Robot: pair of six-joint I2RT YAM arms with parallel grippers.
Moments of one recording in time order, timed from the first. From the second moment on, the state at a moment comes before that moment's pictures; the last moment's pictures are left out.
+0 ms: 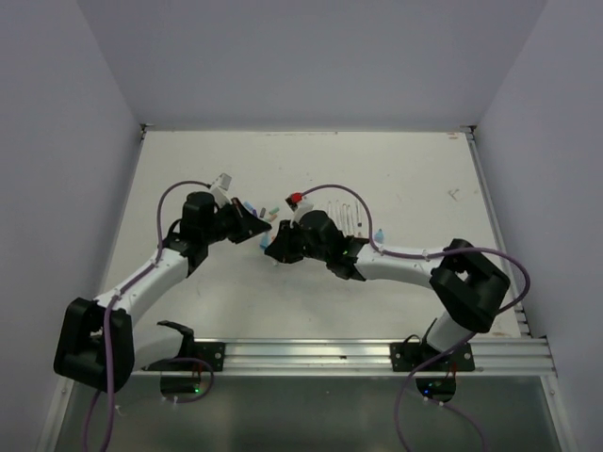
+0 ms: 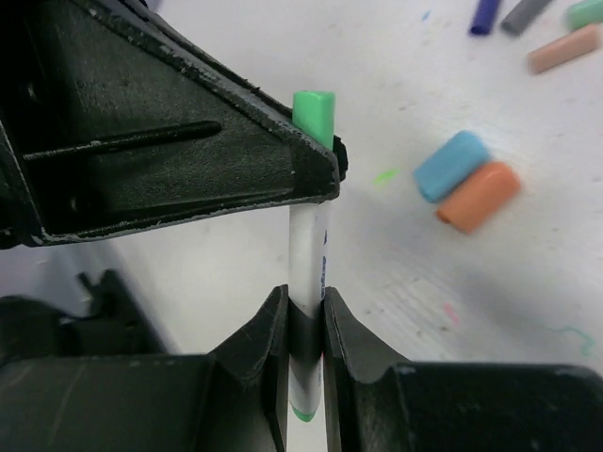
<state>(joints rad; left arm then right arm) -0.30 1.18 0.60 0.09 0.45 -0.81 0.92 1.65 0.89 0.32 -0.15 0.70</state>
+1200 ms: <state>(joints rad) -0.15 1.53 0.81 -0.09 0.23 -0.60 0.36 1.59 1.02 -0.28 0.20 0.37</state>
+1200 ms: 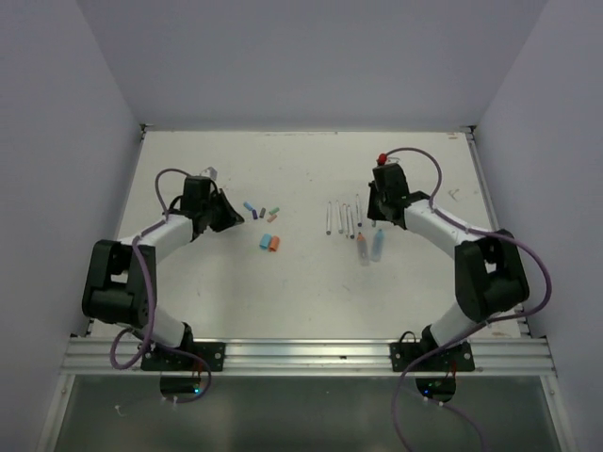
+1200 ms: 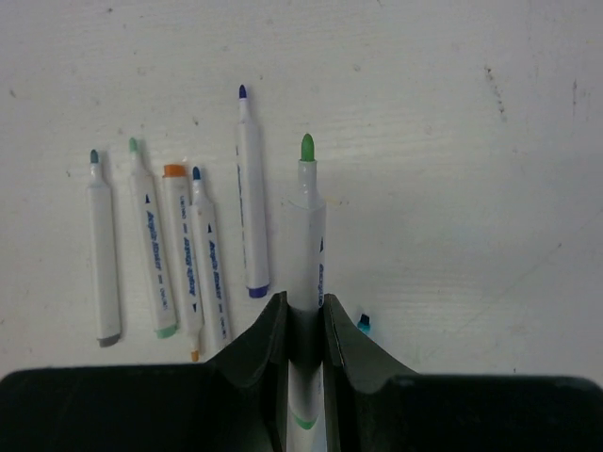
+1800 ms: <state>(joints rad) -0.11 1.76 0.93 -0.01 0.27 -0.63 0.31 1.82 1.12 -0.29 0.11 0.31</state>
